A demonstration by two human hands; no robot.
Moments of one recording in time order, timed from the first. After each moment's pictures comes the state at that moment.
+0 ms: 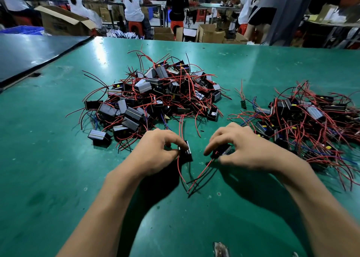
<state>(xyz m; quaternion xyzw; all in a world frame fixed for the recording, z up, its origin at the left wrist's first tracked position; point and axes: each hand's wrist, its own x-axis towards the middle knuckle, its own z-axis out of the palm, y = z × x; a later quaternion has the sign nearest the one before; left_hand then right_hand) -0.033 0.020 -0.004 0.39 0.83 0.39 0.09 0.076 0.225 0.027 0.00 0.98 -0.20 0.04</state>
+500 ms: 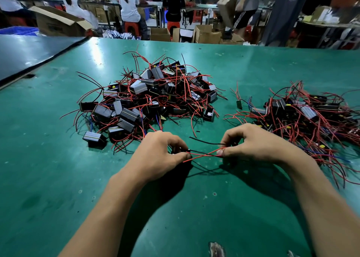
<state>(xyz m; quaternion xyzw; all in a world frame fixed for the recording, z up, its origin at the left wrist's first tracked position) -0.028 0.029 -0.011 0.40 0.84 0.37 0.03 0.080 0.257 0.024 0.09 0.94 -0.32 0.05</state>
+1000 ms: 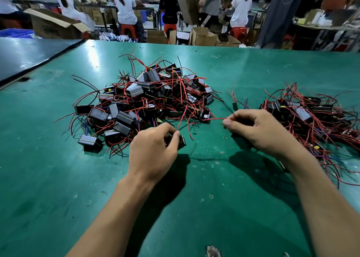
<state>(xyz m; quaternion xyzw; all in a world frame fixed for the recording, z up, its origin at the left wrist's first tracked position) -0.018 0.044 -0.012 0.31 0.84 0.40 -0.19 0.081 0.268 0.029 0.12 0.86 -0.47 -0.14</state>
